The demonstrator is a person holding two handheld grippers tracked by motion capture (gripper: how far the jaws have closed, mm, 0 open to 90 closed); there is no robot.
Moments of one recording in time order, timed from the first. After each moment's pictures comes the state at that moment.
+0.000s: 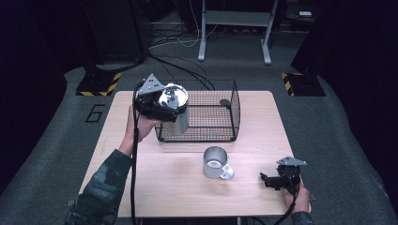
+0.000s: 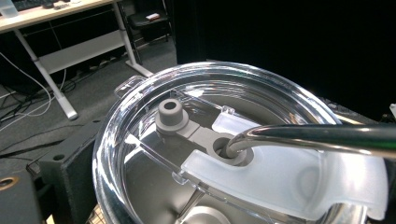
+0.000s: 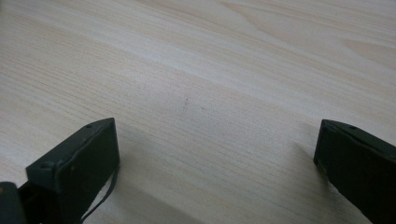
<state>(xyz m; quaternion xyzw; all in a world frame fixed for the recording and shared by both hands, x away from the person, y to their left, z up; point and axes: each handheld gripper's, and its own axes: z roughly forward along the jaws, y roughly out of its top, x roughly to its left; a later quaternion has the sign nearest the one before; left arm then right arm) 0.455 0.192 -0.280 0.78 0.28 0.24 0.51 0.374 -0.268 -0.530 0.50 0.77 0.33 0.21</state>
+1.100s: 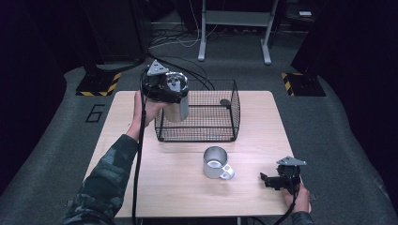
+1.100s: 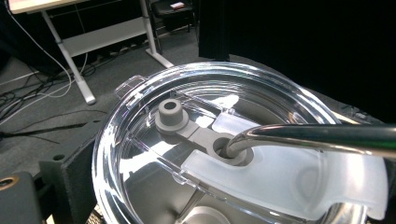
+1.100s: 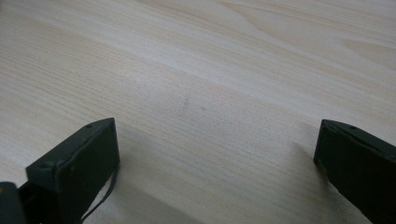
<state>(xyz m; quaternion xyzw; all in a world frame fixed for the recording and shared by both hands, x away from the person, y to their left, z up) 0.511 0.185 -0.279 0.77 0.33 0.25 0.49 0.374 -0.268 -0.530 0.50 0.77 0.33 0.21</state>
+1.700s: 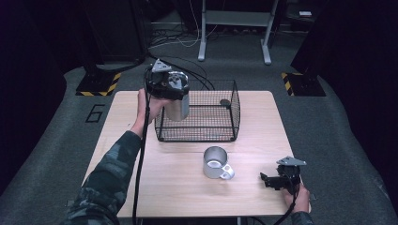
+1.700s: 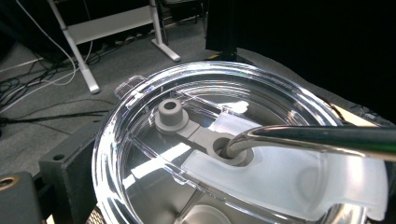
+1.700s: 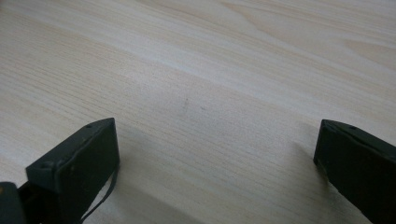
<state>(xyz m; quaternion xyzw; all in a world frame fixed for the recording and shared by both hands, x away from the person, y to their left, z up) 0.544 0.180 -0.295 0.77 0.37 0.25 0.46 0.374 -0.268 -0.530 0.50 0.77 0.33 0.21</state>
